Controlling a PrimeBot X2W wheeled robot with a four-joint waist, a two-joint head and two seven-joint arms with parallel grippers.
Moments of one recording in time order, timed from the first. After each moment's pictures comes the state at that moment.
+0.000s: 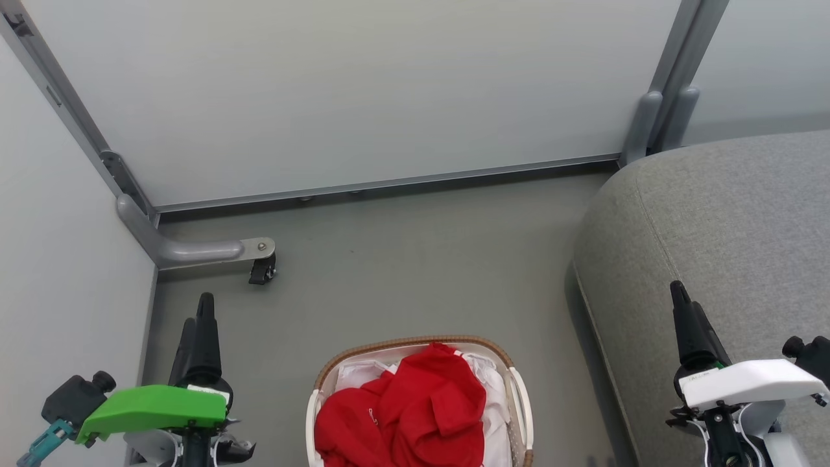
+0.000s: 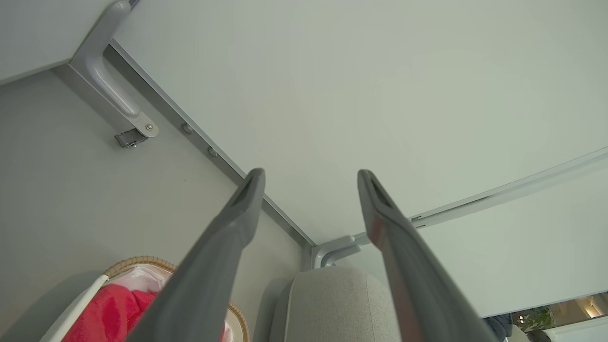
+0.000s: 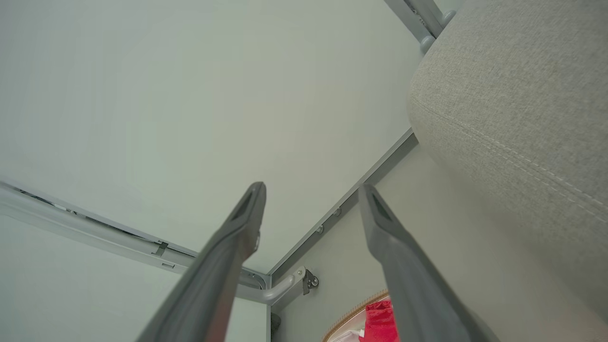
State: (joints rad) left arm -0.06 0.04 0.00 0.19 -1.11 -0.11 -0.04; right arm -0.07 -0.03 -0.09 0.18 0.99 0.13 -0.04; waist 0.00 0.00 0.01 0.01
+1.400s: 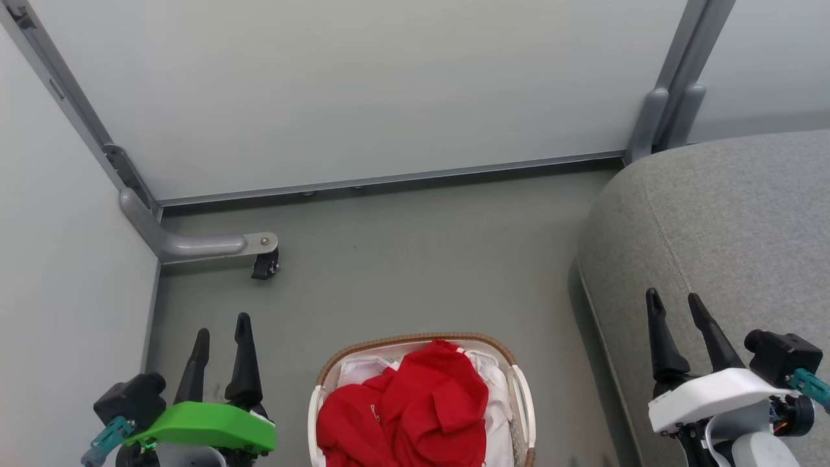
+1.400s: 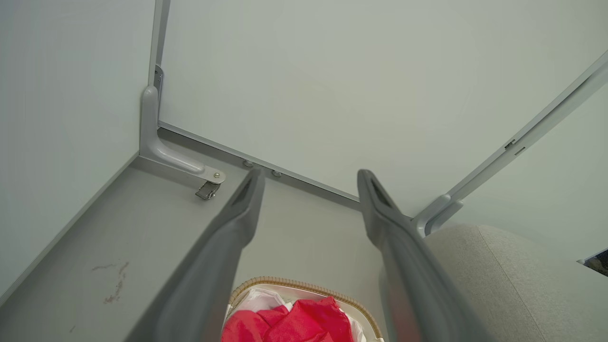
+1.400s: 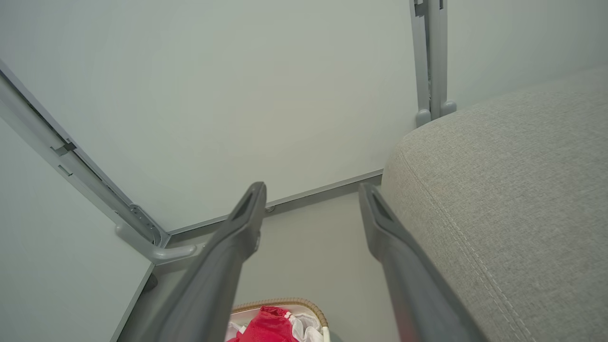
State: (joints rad) left arm -0.03 0.04 -0.07 0.24 -0.61 -0.10 -0.17; right arm -0.05 -0.04 -0.05 0.18 0.41 0.13 -0.17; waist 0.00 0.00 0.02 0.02
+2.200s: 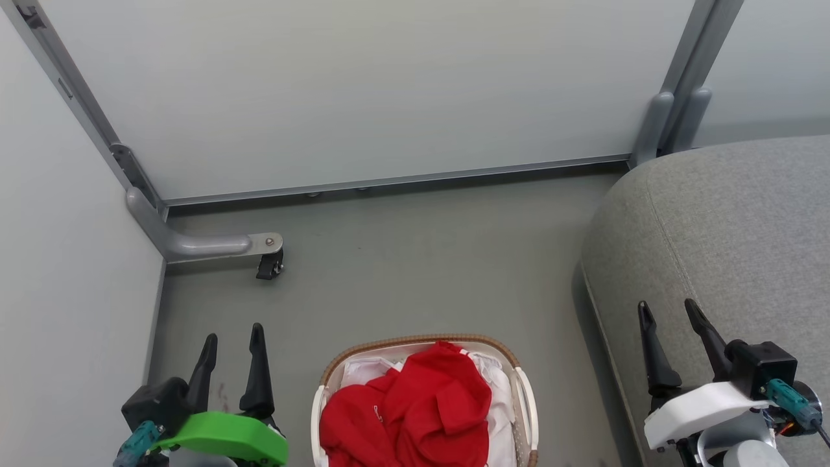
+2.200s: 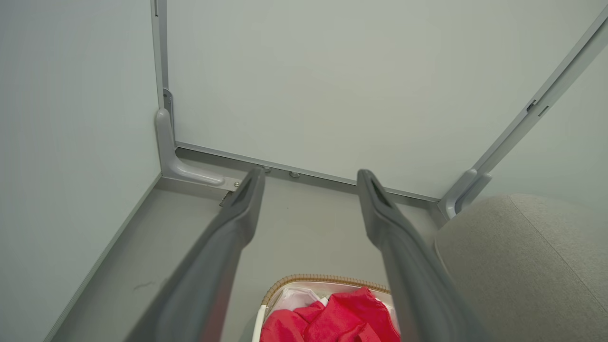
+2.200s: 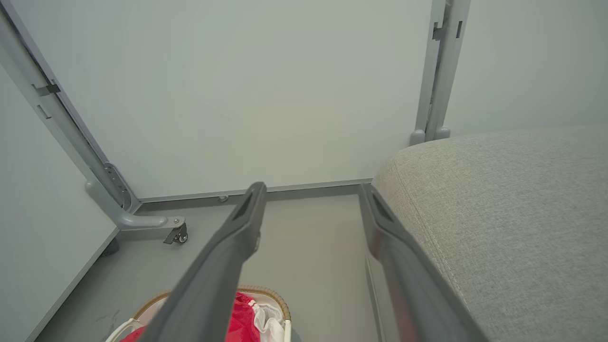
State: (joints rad) left arm -0.03 0.05 -0.10 0.29 -0.43 -0.10 -0.22; right arm -0.03 -0.04 -0.05 0.20 0.19 0.13 -0.22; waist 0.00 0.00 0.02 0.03
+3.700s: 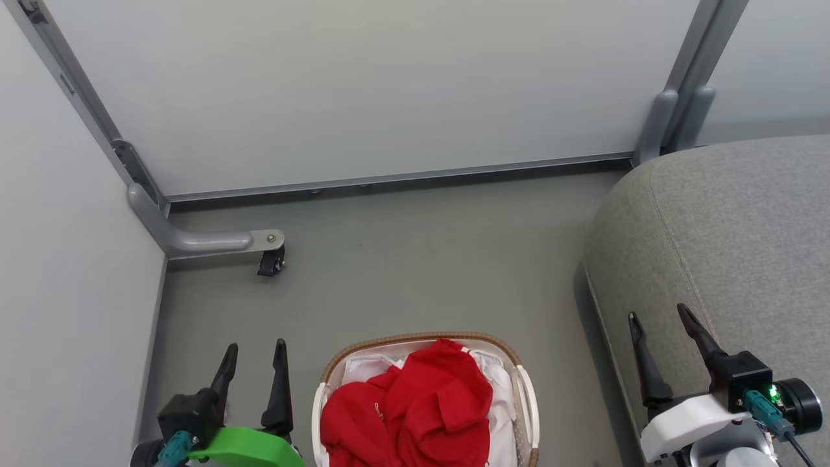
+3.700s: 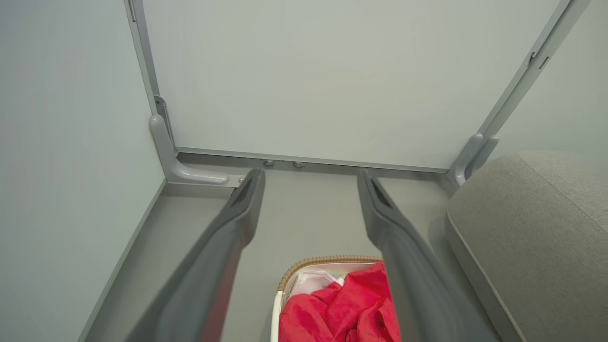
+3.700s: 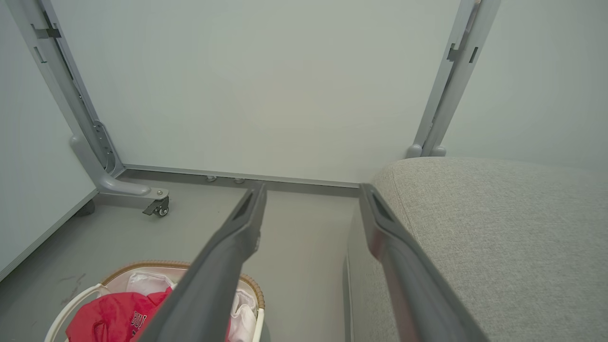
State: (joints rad) left arm -0.02 0.05 -0.14 0.34 -0.30 -0.10 -0.26; right arm -0.02 -0.05 -0.04 0.21 0.01 0.13 -0.26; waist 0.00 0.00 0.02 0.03
